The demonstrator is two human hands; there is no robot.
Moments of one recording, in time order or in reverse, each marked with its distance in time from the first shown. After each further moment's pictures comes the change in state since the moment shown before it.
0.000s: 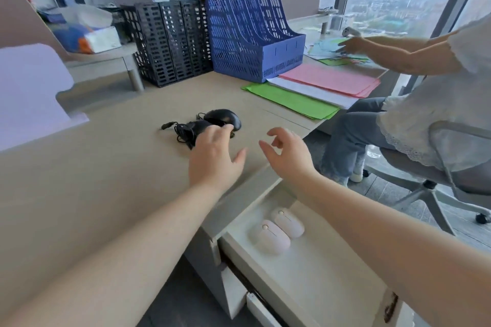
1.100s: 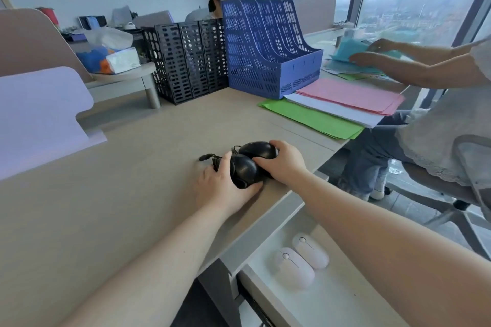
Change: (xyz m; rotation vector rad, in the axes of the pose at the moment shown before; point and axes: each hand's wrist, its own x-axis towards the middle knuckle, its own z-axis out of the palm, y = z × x) left_hand 0.019 -0.047 0.020 -0.055 -0.268 -0.335; right_hand 0.060 -0.029 0.041 0.090 -0.145 0.172
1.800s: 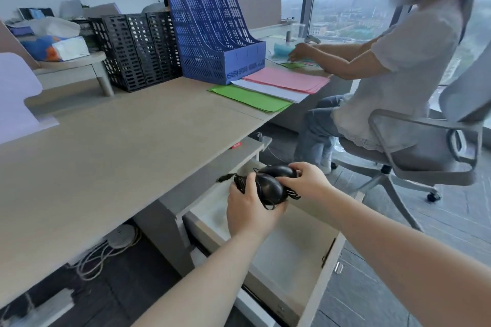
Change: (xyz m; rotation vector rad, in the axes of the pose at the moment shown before) left_hand -0.188 0.106 0.098 -0.191 -0.062 0.048; right_hand -0.154 0.137 -0.114 0.000 -0.004 0.220
